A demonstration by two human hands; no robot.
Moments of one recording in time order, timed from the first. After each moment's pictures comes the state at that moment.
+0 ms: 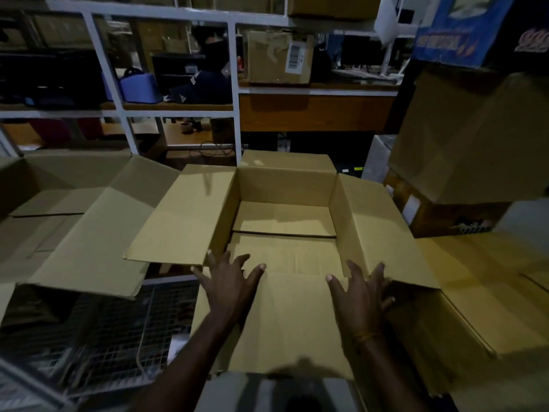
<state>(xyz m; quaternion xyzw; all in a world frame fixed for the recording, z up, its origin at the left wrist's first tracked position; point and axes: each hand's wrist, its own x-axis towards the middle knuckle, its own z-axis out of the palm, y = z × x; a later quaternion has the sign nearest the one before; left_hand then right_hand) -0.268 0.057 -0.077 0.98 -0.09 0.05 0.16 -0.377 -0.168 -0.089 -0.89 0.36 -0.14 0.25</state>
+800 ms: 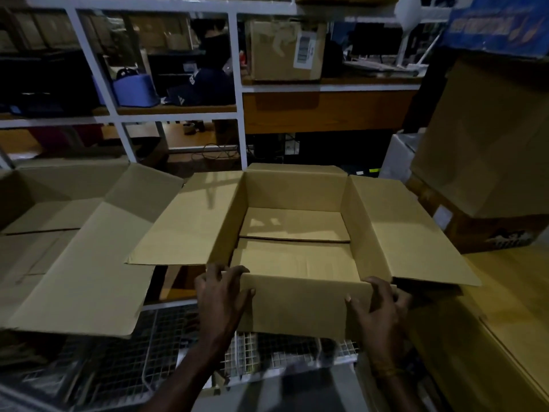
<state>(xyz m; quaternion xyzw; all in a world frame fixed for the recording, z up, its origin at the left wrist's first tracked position) -0.213 0.079 -0.091 0.91 -0.17 0.21 0.32 -0.341 -0.174 -0.090 -0.81 0.33 -0.29 0.37</state>
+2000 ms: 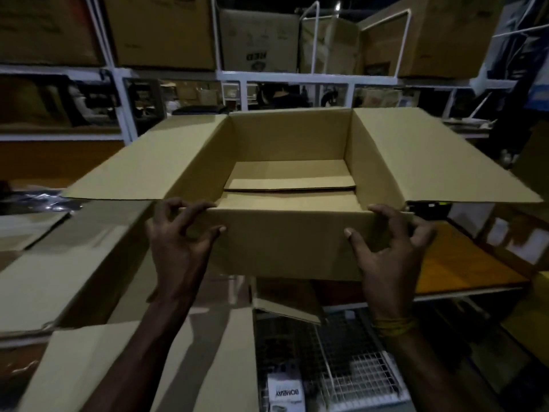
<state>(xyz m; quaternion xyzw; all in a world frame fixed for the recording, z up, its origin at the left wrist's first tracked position) -0.157 0.547 0.097 0.79 -0.17 0.39 0.44 -0.270 0.288 0.096 -0.75 0.13 -0.56 0.32</state>
